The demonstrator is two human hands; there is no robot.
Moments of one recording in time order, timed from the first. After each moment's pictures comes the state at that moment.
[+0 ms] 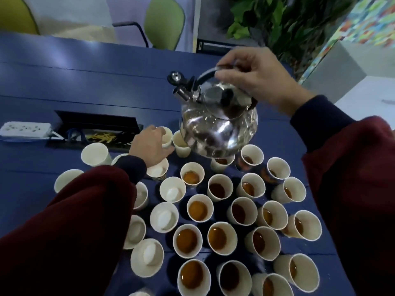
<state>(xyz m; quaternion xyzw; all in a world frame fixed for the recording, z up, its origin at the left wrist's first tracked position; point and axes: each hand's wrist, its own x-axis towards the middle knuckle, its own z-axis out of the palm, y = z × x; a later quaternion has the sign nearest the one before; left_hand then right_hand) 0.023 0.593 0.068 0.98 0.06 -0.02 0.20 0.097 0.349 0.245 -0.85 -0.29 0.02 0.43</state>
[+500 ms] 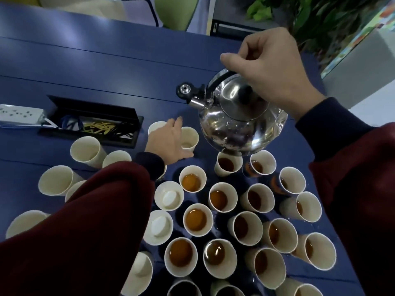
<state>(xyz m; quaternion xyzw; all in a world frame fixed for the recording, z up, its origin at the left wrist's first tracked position) 0.062 0.561 0.039 0.99 0.04 -0.05 0.14 0.139 0.374 0.215 -0.89 -0.25 -0.08 0.37</state>
